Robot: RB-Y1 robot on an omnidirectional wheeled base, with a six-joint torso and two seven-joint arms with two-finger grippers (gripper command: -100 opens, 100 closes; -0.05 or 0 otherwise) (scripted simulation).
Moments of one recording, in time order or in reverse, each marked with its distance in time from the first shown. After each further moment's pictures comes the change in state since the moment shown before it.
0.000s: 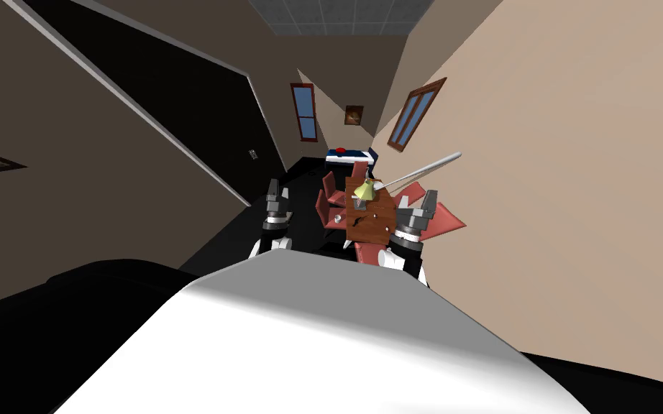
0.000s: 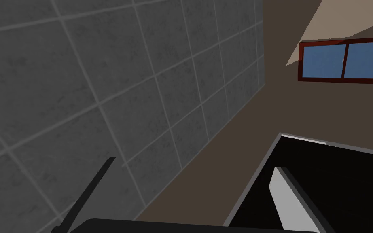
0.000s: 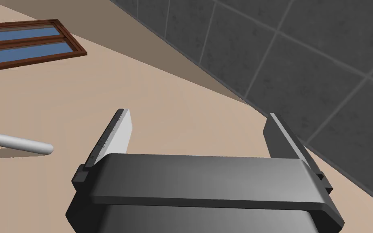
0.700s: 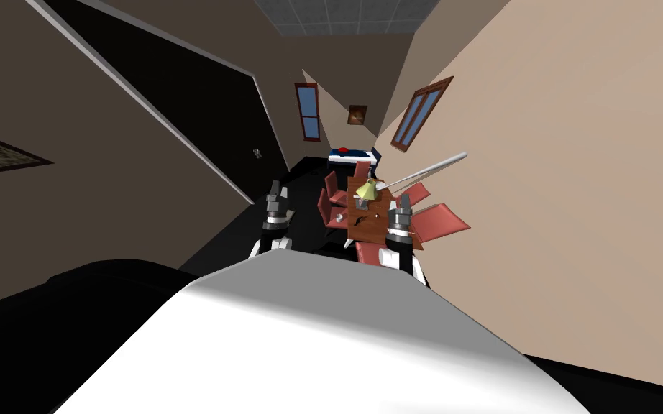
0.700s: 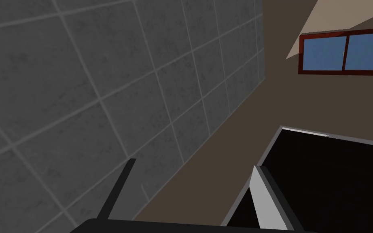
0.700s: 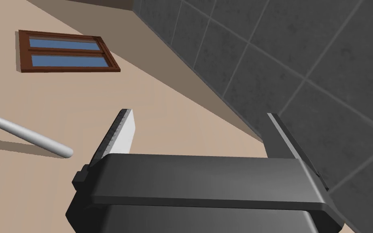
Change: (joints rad) left arm 0.000 0.000 0.000 0.000 0.000 0.000 0.000; right arm -0.073 -0.095 -0.015 0.145 0.041 0.089 0.044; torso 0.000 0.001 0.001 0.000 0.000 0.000
